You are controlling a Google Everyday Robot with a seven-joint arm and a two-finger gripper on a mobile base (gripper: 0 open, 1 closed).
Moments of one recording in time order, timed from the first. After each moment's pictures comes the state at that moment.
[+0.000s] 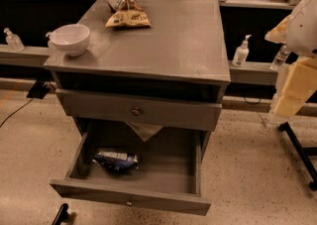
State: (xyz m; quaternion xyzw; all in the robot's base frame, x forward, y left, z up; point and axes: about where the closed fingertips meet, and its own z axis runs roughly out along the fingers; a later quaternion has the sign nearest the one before) arm 0.438 -0.217 0.976 -0.60 0.78 -0.03 0.16
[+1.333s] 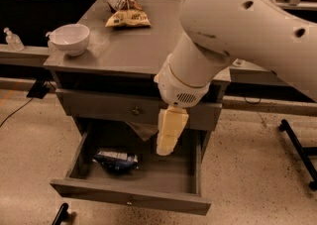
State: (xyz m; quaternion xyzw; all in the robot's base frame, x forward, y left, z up) arm 0.455 -0.019 0.861 -0.71 0.68 0.06 0.18
